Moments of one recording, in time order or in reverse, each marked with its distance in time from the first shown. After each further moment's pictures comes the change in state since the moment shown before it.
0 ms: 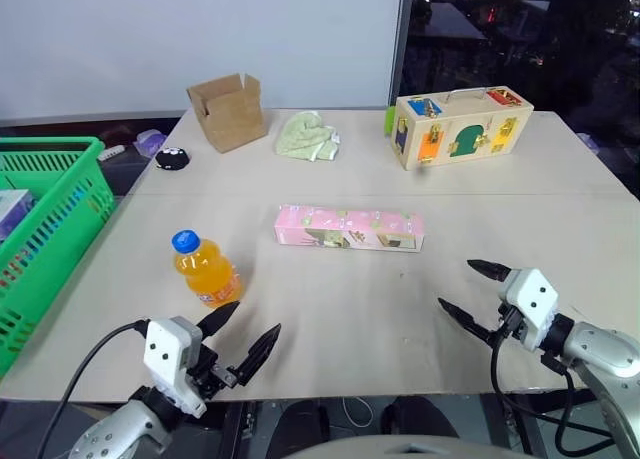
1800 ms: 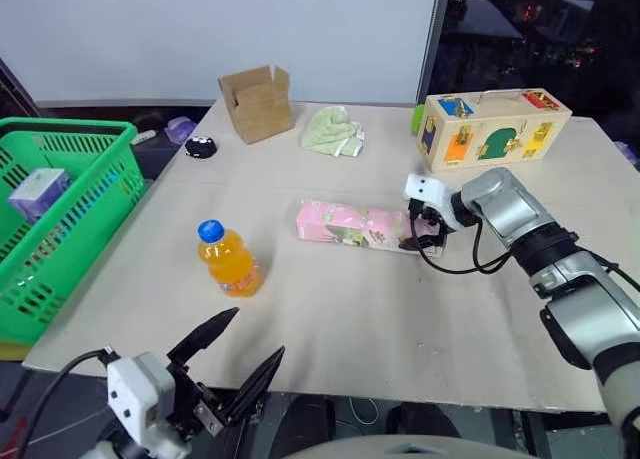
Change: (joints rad) left arm 0.239 -0.045 0.037 -0.146 -0.054 -0.257 -0.159; right arm -1.254 0.133 0.579 1.154 -0.320 0.279 0.459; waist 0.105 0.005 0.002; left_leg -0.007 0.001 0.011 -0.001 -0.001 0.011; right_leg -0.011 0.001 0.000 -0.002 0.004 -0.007
